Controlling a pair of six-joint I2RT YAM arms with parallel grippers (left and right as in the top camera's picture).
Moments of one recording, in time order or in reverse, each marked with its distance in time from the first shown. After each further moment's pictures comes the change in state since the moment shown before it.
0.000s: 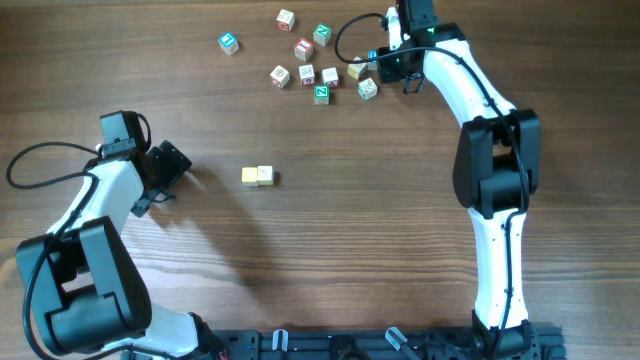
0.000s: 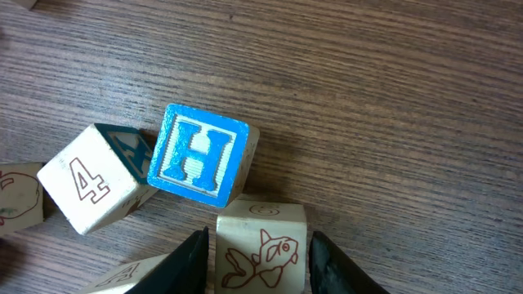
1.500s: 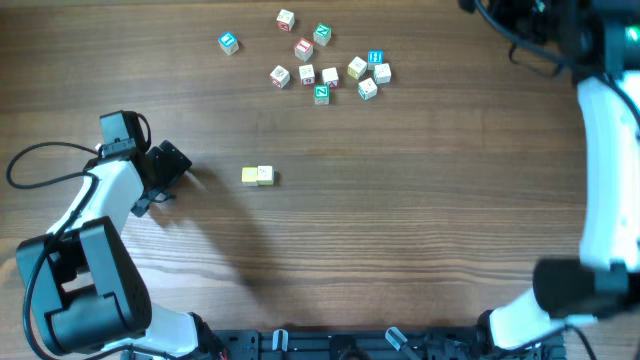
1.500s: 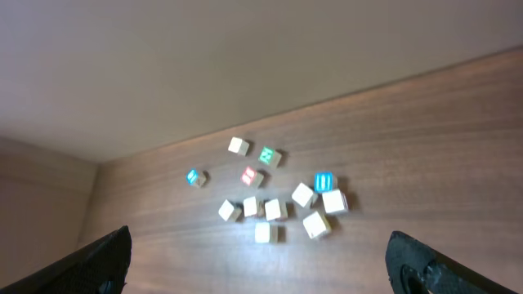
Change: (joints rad) left arm 0.000 0.000 0.000 0.000 0.000 0.000; right arm -0.215 -0.679 -0.014 -0.192 -0.316 0.367
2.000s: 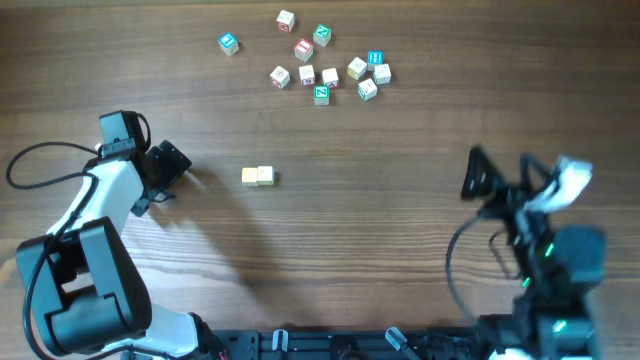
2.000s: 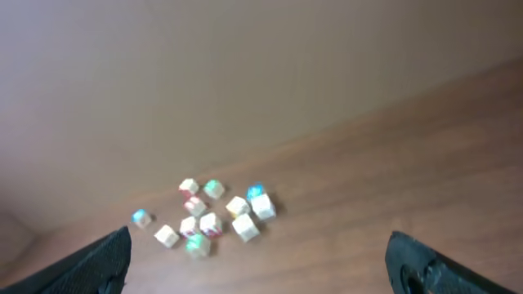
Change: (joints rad) left arm 0.000 -0.003 0.002 0.000 0.000 0.000; right arm 0.000 -1.271 -1.556 0.801 0.282 0.032
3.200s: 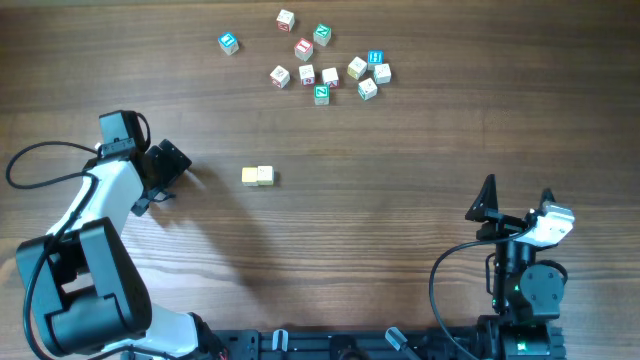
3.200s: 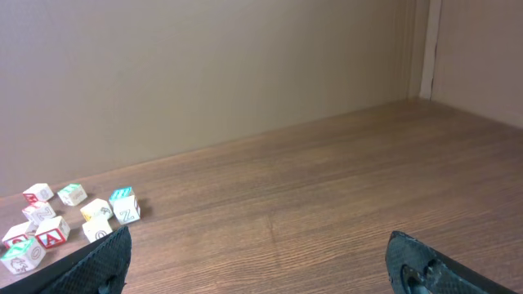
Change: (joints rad) left arm 0.000 -0.002 0.000 0.003 0.003 0.000; right arm 0.002 -0.465 -0.513 0.155 0.326 -0.261
